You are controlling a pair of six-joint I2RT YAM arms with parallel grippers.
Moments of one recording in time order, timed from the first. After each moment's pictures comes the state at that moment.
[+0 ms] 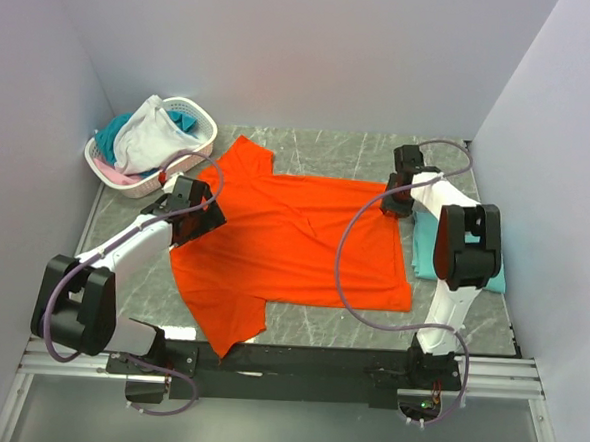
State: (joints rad) left arm -0.27 1.37 0.83 -0.39 -0.23 -0.76; right arm 0.09 1.92 1.37 -0.57 0.13 0.38
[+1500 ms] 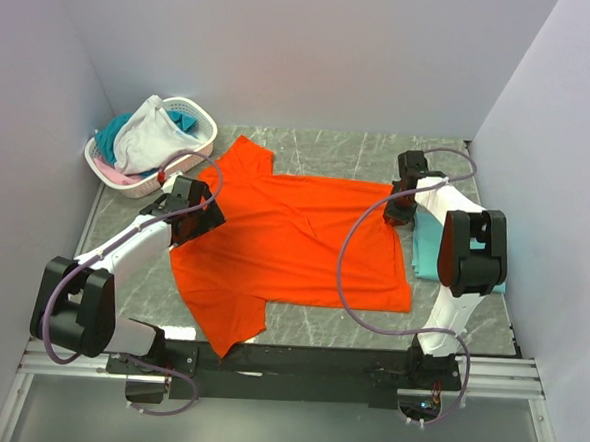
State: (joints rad) left arm -0.26 1.36 0.82 -0.39 -0.23 -0.76; right arm 0.08 1.88 1.32 -0.62 0.07 0.41
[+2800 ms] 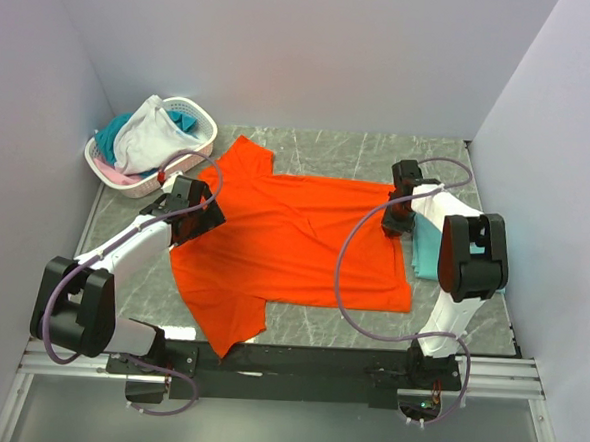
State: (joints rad) left arm -0.26 1.36 0.82 -0.39 -0.23 -0.76; right arm 0.11 1.84 1.22 -0.64 0.09 0.43
